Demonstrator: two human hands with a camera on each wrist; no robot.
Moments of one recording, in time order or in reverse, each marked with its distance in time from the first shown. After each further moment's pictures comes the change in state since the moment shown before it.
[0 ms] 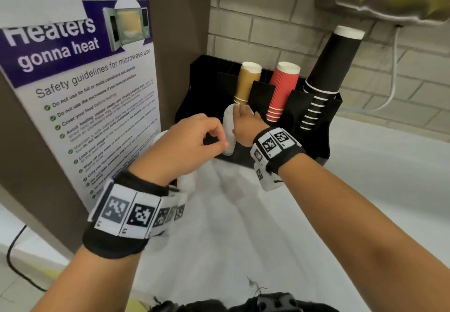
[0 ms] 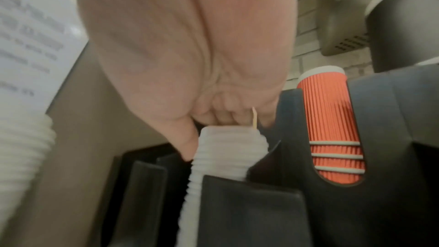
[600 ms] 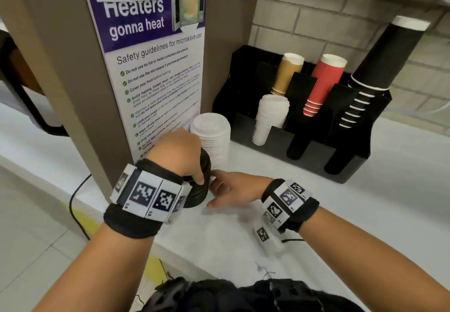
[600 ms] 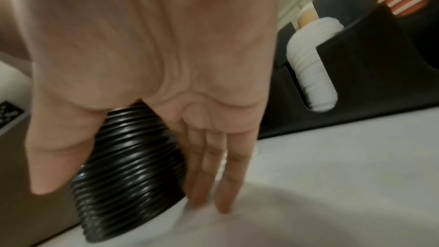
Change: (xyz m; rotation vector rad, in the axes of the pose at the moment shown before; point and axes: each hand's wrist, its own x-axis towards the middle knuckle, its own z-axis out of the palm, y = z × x) left_hand -0.046 -0.013 -0.017 0.727 -0.473 -0.587; right_hand -0.089 -0.080 0.076 0.628 -0.531 -0.526
